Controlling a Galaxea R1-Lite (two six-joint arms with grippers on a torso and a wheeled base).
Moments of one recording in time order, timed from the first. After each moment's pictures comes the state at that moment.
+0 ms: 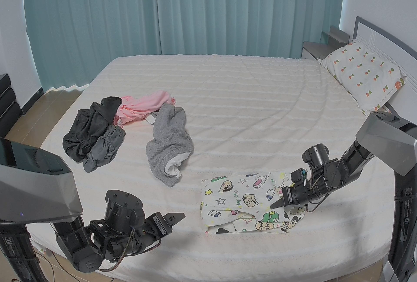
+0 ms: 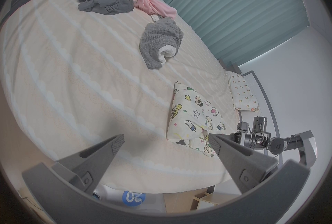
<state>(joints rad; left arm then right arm) -0.59 2.07 -0.27 -1.13 0.05 -1.03 0.23 2.35 -1.02 -0.21 0.56 0.19</state>
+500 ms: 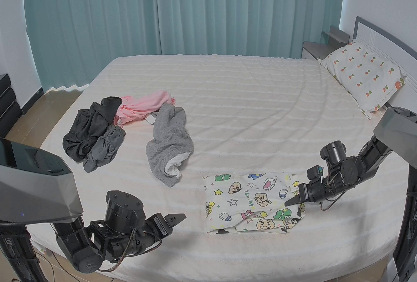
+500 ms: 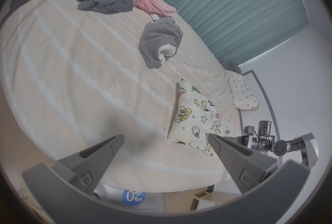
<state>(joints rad) -0.60 2.07 -0.26 -1.13 0.04 -1.03 0.14 2.24 -0.92 -0.21 0.59 0.15</state>
